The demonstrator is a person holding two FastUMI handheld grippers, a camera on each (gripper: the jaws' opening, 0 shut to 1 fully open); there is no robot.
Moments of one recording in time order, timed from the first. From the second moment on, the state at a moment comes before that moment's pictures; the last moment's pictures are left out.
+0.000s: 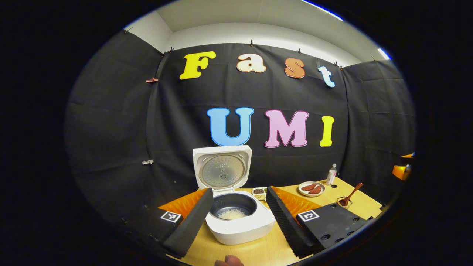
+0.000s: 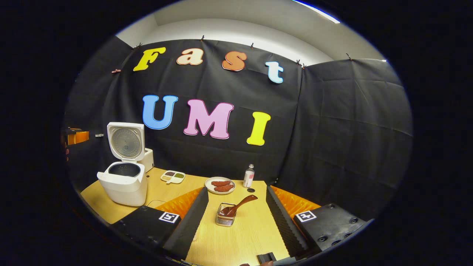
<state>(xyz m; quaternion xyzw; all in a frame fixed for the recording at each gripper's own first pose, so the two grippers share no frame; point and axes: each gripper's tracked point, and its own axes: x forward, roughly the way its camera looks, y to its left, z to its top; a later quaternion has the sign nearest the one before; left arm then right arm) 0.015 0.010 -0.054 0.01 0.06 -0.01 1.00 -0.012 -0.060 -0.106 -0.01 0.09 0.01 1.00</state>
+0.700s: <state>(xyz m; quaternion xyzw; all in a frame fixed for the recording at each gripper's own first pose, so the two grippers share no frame) -0.029 -0.024 -0.086 -0.02 0.12 0.03 0.99 0.063 -0.074 -0.227 0.03 0.17 0.08 0.98</state>
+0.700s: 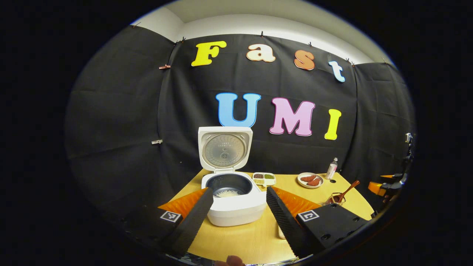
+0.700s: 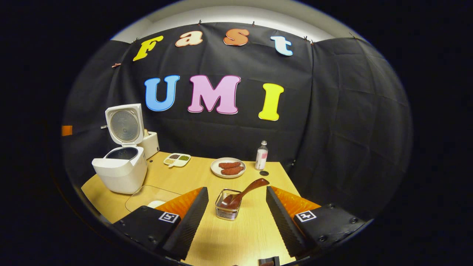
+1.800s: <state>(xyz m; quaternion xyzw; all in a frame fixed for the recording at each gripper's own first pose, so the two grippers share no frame) -0.023 -0.028 -0.147 -0.02 0.20 0.13 0.97 0.211 -0.059 -0.403 0.21 0.31 0.10 0.92</state>
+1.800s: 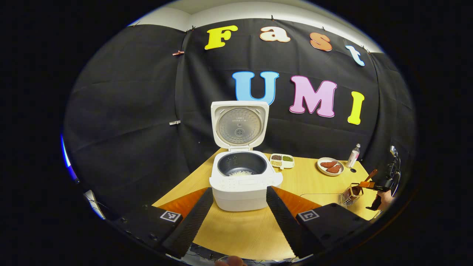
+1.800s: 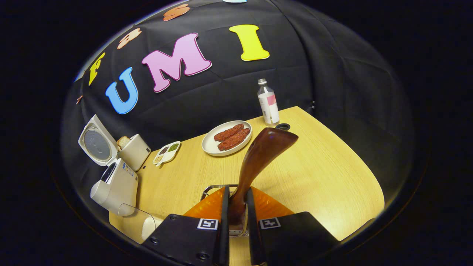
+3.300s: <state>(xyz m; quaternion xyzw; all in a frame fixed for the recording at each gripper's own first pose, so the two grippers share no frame) -0.037 -0.008 -0.146 -0.03 0.20 0.14 0.97 0.213 -0.080 -0.330 0.21 0.23 0.13 0.94</state>
